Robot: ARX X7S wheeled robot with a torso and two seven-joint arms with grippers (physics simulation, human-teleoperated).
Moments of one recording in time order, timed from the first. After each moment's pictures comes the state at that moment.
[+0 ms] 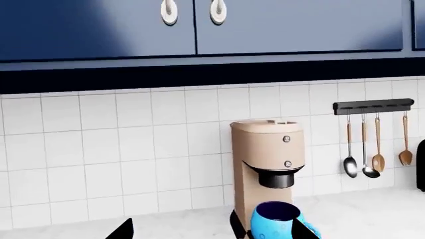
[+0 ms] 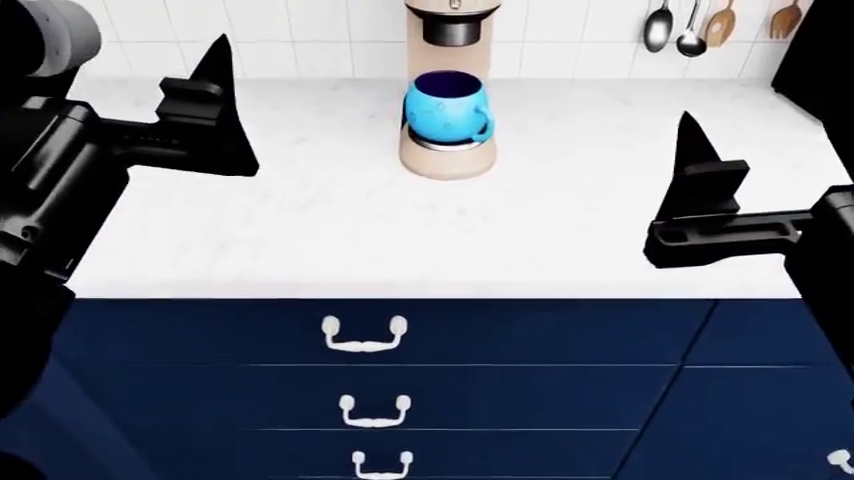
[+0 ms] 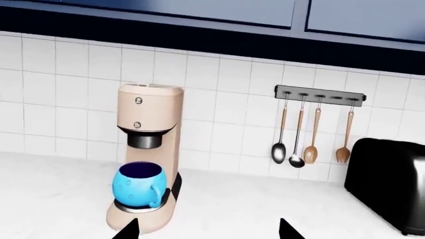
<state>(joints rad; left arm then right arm) -1.00 -0.46 -0.22 0.74 -1.24 -1.38 -0.63 0.94 0.89 0.00 -0.82 1.81 1.03 1.18</state>
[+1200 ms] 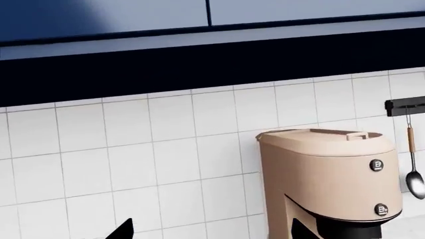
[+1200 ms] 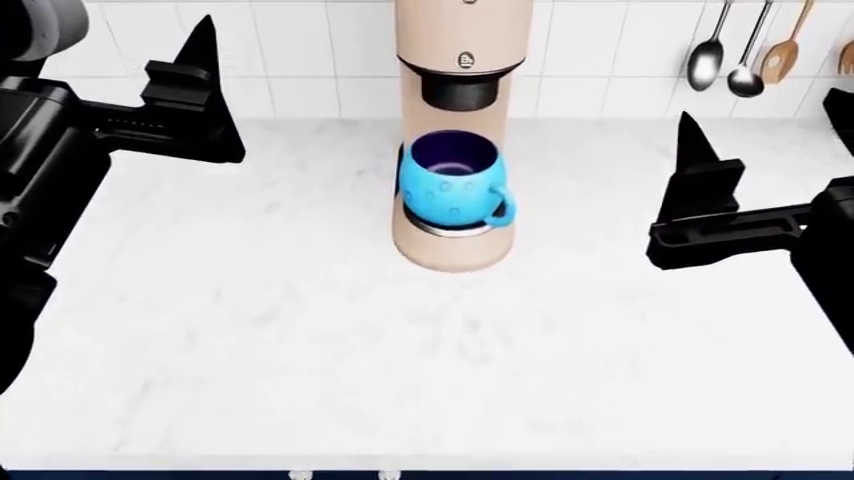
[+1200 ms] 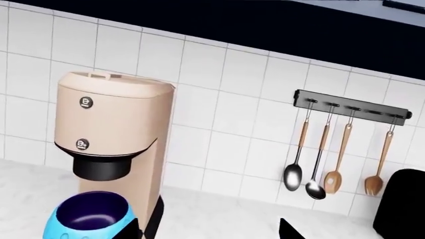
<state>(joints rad) -1.03 -0.53 -0.15 0.73 -1.22 -1.31 -0.62 1.02 0.92 -0.06 -0.79 1.84 1.07 1.18</state>
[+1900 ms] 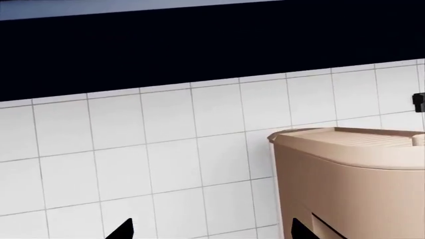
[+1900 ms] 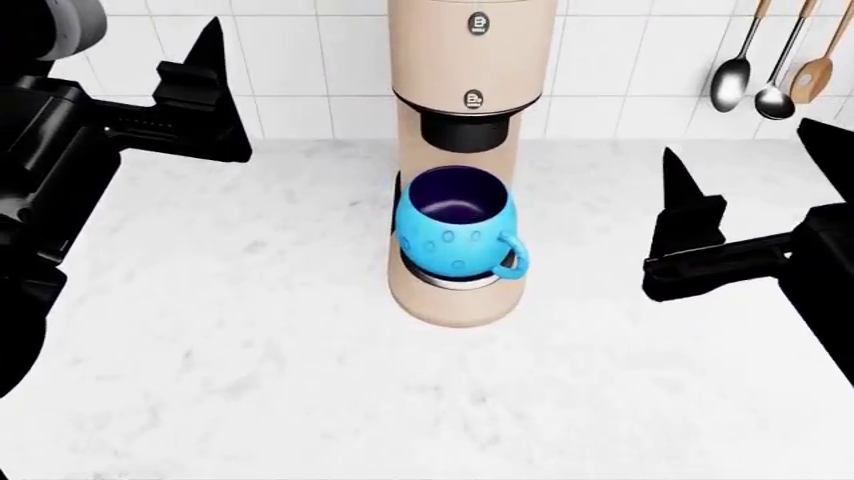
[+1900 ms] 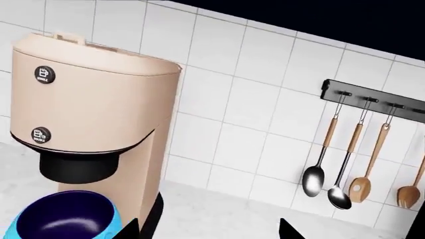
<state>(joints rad) -1.03 -0.54 -0.10 0.71 -1.20 -1.28 -0.62 0.93 0.96 -0.02 -0.81 1.80 1.09 1.06</state>
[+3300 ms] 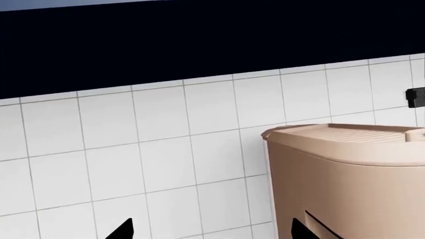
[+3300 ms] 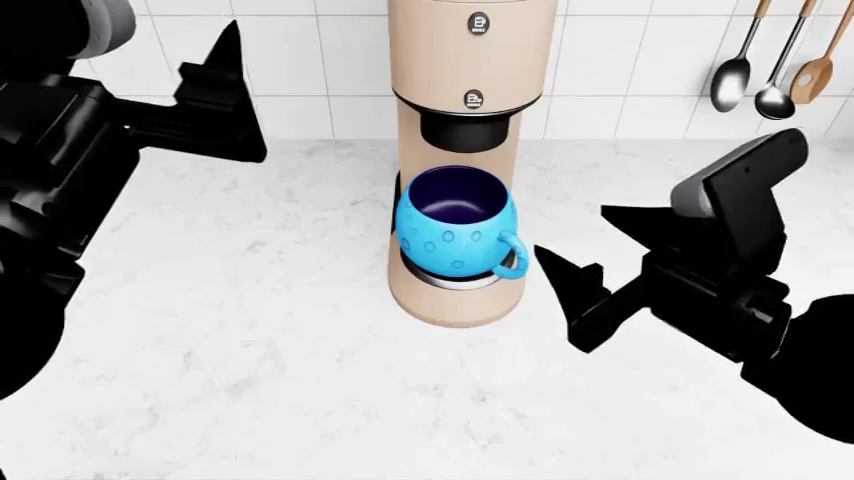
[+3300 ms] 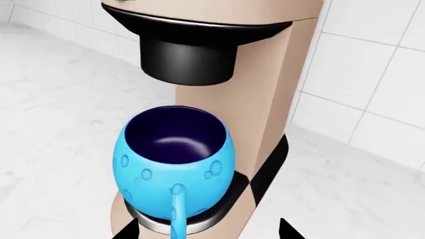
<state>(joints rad) -1.04 -0.56 -0.04 0.69 -1.19 -1.23 -0.63 0.73 0.76 -0.09 -0.50 1.06 1.11 -0.04</state>
